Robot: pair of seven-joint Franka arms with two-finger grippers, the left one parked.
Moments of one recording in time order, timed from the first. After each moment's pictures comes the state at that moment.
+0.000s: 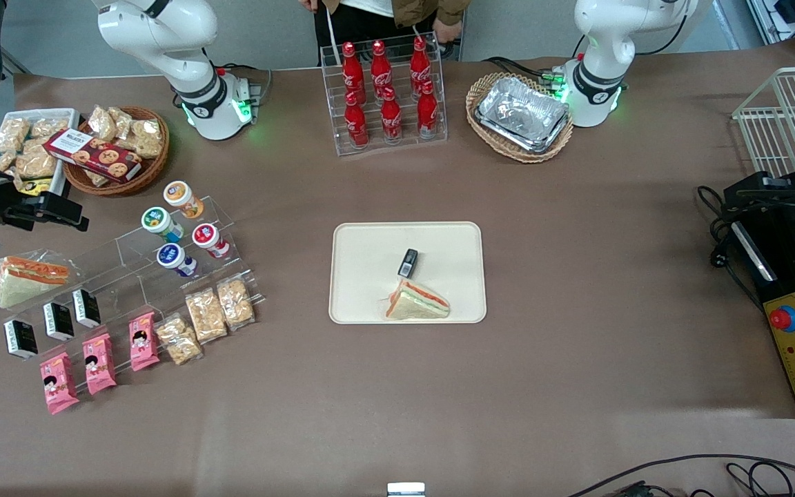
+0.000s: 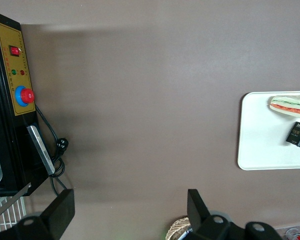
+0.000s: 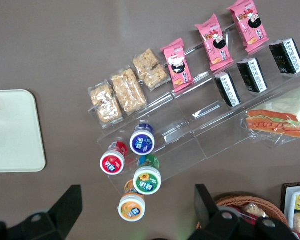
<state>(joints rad) 0.04 0.03 -0.10 -1.57 0.04 1.51 0.02</state>
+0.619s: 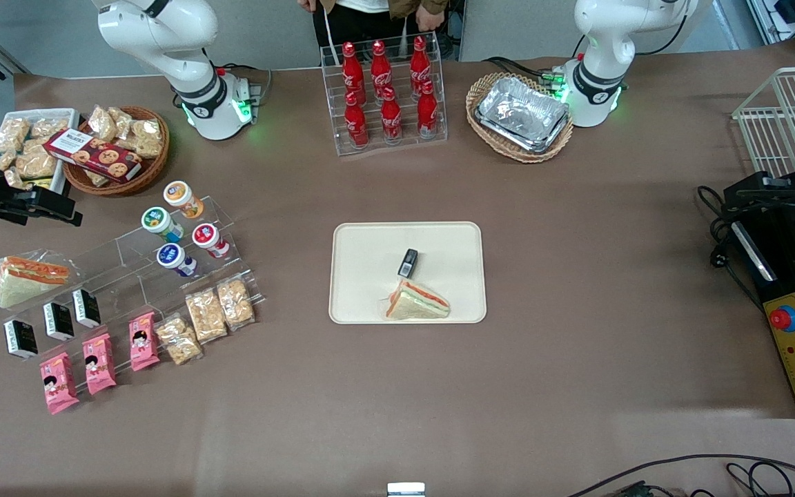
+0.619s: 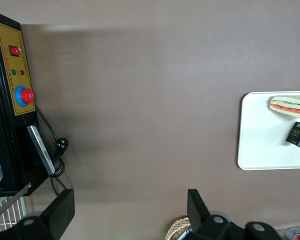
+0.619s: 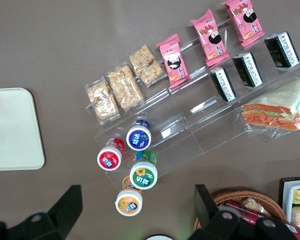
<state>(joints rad) 0.04 0.02 -0.11 -1.57 0.04 1.49 0.02</state>
